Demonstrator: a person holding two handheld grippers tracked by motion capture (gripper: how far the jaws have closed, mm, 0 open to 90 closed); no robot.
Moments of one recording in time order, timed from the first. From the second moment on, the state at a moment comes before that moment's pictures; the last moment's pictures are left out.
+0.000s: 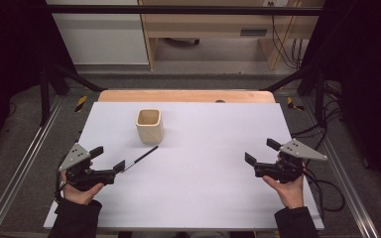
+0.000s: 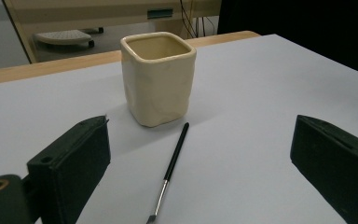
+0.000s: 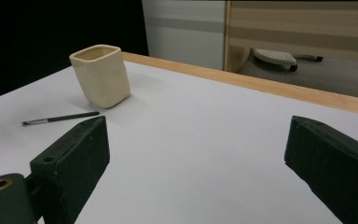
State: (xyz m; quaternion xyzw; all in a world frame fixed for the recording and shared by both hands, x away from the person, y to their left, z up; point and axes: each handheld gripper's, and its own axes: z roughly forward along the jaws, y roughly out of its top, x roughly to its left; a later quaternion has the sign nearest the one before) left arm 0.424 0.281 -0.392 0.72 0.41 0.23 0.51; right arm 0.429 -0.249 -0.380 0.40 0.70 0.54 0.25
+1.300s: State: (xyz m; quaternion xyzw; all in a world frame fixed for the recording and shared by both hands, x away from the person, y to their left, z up) left arm 0.463 0.257 -0.387 0.77 0.40 0.22 0.45; right arm 0.427 -0.246 -0.380 0.40 0.70 0.53 0.26
